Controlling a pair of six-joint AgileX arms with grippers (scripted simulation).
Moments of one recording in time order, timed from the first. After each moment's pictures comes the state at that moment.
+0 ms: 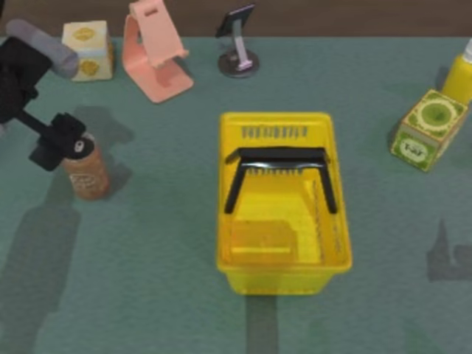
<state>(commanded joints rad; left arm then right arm) -0.11 1.67 1.32 -0.89 0.00 0.52 0.00 0.00 0.00 0.00 0.00 0.00</state>
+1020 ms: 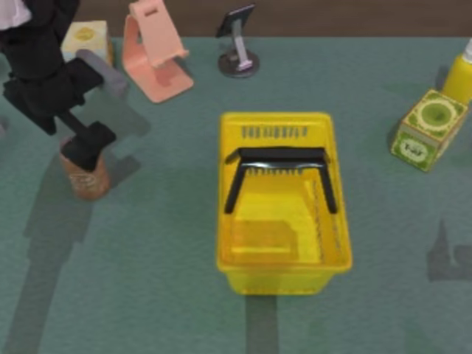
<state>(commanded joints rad) -0.14 2.19 1.76 -1.15 0.00 0.68 0.00 0.00 0.00 0.00 0.00 0.00</state>
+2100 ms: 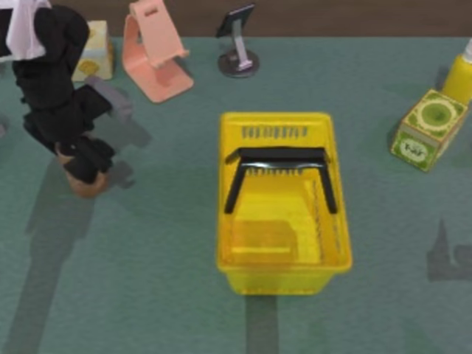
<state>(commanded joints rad) -0.14 2.23 1.66 -1.00 0.00 0.68 0.00 0.00 0.00 0.00 0.00 0.00</state>
